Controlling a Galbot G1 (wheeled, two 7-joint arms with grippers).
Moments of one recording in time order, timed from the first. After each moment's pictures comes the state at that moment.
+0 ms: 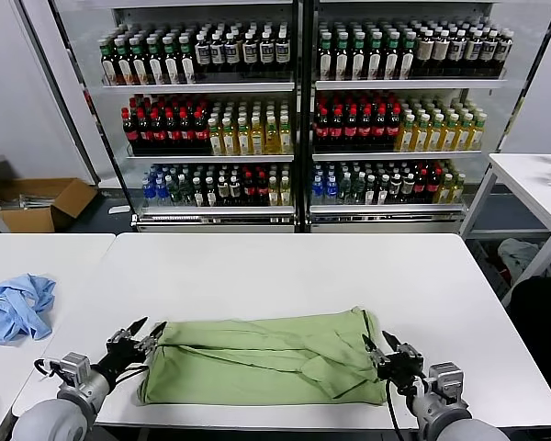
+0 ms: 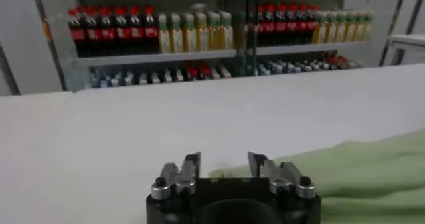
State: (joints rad) left arm 1.44 -0.95 -0.58 -1.87 -0.59 0.26 0.05; right arm -1.49 1.02 0.47 2.24 0.59 -0.58 0.24
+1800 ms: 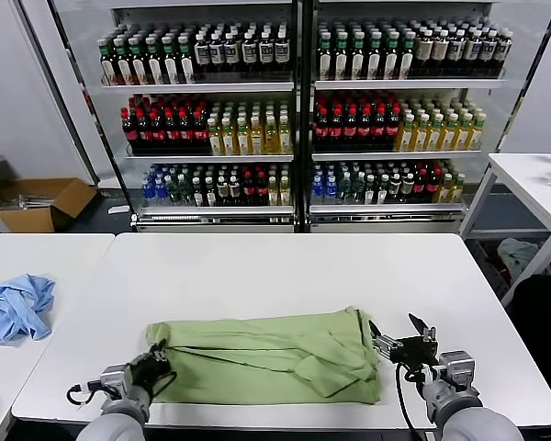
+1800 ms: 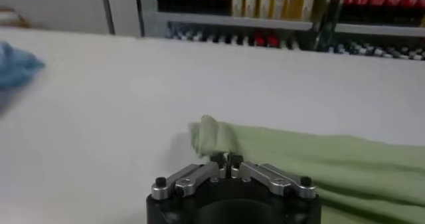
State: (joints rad) left arm 1.44 -1.13 -0.49 -2.02 -0.54 0.48 -0.39; right arm -1.46 1.05 0.49 2.24 0.52 -0.58 0.23
